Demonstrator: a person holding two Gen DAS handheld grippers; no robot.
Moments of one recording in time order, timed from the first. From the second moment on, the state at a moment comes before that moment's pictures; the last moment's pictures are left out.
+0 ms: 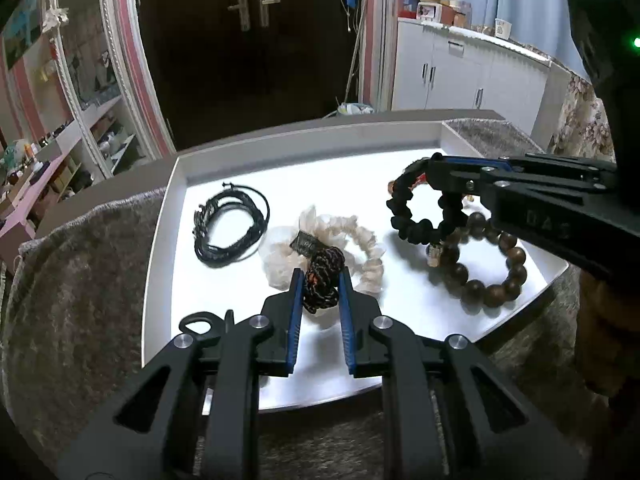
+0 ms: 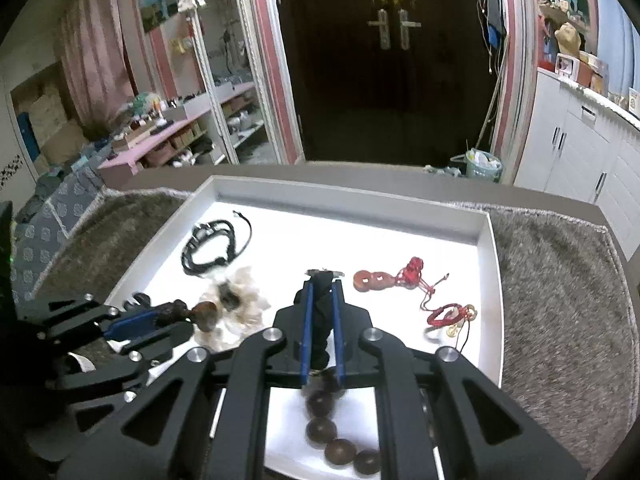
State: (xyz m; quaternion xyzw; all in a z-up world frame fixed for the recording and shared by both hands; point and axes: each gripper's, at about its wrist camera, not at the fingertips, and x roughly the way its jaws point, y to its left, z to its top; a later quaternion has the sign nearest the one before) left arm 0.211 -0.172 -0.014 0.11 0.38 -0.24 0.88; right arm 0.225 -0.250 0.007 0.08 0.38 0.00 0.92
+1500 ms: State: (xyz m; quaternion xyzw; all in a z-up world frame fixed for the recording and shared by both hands) left arm 0.224 -0.181 -0.049 0.11 0.41 -0.21 0.88; right arm 0.234 -0.256 -0.027 0.01 0.43 -0.06 0.90
